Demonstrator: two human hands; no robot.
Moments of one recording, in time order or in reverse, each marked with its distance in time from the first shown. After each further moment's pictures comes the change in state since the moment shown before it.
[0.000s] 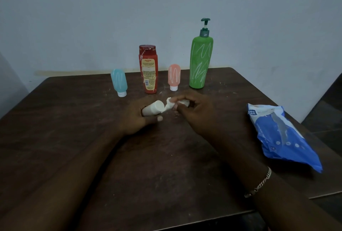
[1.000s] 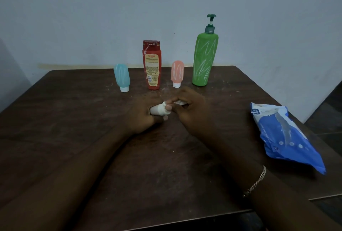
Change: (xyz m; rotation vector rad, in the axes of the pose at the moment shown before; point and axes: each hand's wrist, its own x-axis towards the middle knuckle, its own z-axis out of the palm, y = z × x) left_hand -0.005 0.013 0.011 0.086 0.050 0.119; right_hand -0.001 -0.008 0.015 -0.148 -0.010 -0.113
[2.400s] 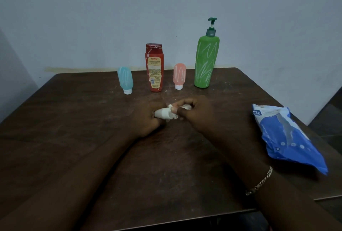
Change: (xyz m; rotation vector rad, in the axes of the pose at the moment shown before) left_hand -0.006 0.002 0.001 0.132 -0.003 0.023; right_hand 0.001 0.013 -0.004 0.212 -0.106 0.293
